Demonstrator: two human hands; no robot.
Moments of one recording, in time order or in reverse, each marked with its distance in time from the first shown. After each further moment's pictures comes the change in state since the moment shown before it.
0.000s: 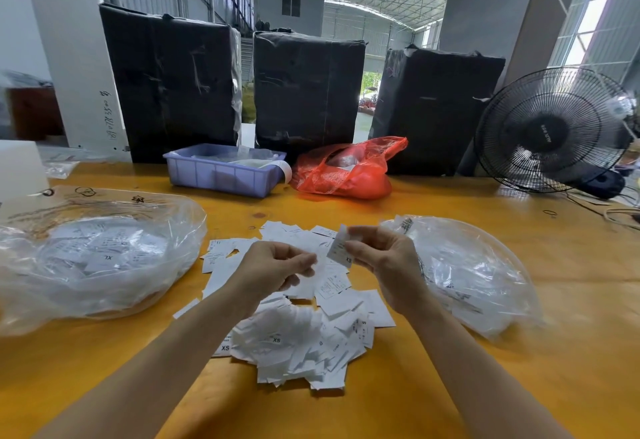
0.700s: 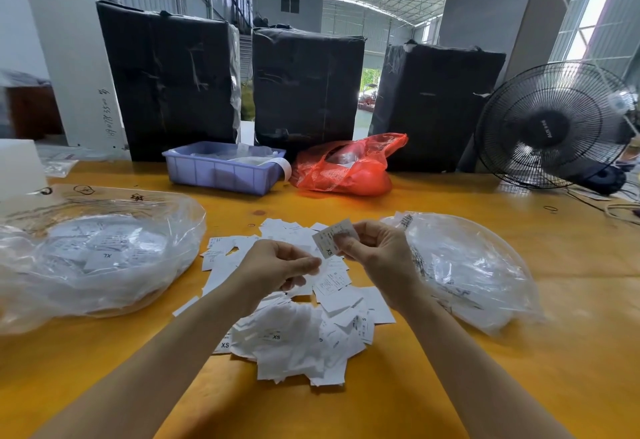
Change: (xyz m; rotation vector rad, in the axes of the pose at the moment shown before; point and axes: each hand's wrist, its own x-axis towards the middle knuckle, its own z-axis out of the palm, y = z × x) left_hand -0.003 0.004 0.003 0.027 -0.047 -0.016; right_hand -0.007 -0.011 0.013 -0.235 -0.043 -0.129
